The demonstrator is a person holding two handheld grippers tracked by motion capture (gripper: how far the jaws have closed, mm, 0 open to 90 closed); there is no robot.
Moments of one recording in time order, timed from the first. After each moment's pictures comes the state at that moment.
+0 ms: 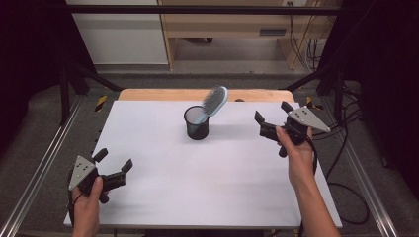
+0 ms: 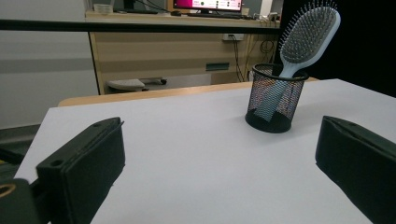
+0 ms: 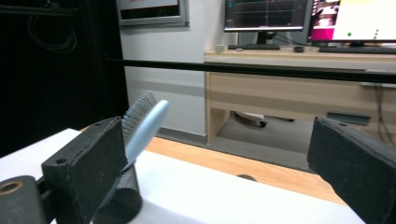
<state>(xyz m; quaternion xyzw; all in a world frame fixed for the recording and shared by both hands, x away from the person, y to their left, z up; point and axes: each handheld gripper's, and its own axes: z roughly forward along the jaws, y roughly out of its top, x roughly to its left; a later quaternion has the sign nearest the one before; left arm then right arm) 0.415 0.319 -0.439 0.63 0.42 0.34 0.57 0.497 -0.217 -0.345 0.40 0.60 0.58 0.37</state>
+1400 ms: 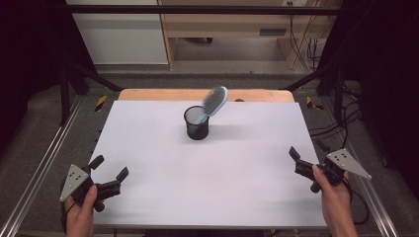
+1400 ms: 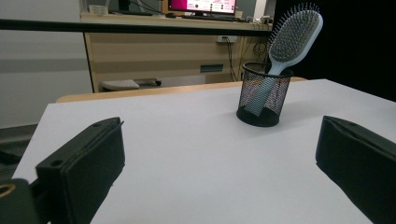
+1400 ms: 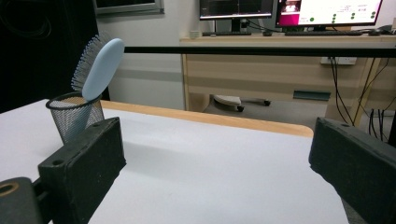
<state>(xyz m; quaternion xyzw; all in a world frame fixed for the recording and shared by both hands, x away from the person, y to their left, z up) 0.391 0.326 -0.442 0.63 0.41 0.33 0.57 0.424 -0.306 -0.413 0.43 0.59 0.57 0.38</state>
